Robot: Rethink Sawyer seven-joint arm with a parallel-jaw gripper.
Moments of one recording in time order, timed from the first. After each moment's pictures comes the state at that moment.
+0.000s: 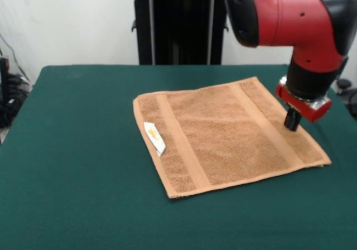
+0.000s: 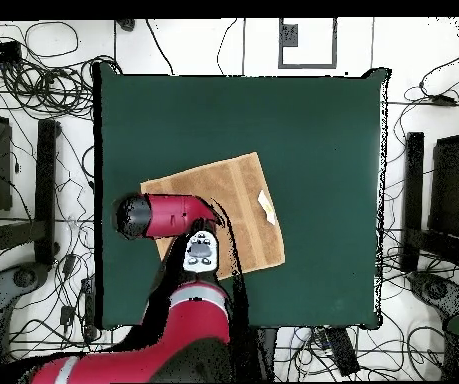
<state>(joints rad) 0.18 -0.34 -0.06 1.52 0.12 0.56 2.76</state>
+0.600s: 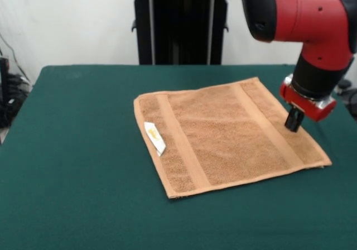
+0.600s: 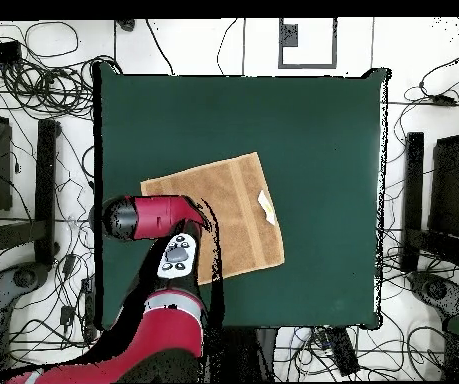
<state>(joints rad) 0.25 -0.32 -0.12 1.49 0.12 0.56 2.76</state>
